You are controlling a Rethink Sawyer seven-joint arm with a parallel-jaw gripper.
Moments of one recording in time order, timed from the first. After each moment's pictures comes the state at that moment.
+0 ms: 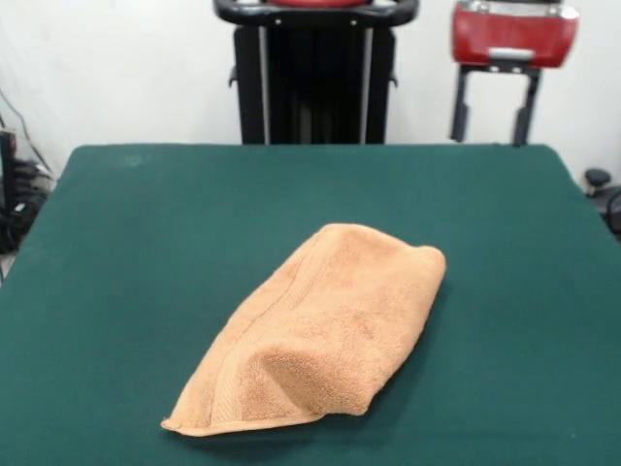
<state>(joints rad) 0.08 -0.85 -0.08 1.81 -0.09 0.28 2.07</state>
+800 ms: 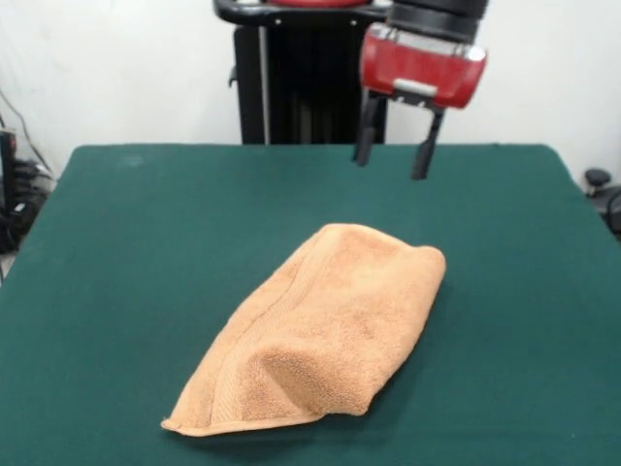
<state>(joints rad) 0.08 -0.72 -0.22 1.67 -0.10 0.35 2.07</state>
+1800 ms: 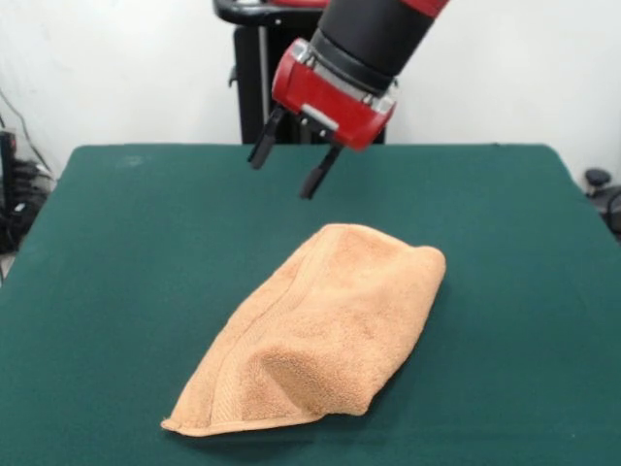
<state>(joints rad) 0.20 -0.46 -0.51 1.40 -0.10 0.57 2.07</state>
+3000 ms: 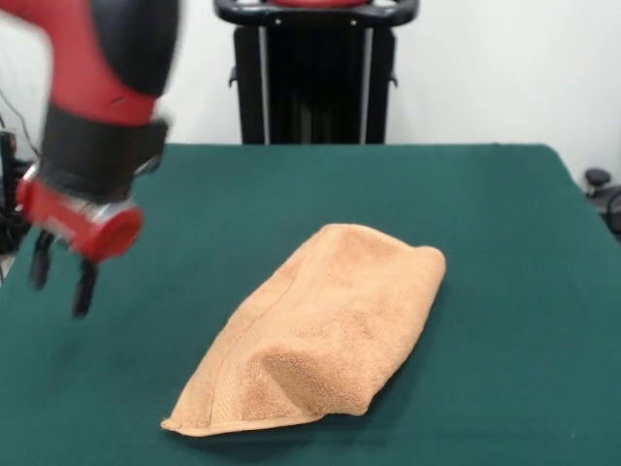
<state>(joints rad) -0.44 -0.40 -0.08 1.33 -0.23 0.26 2.07</state>
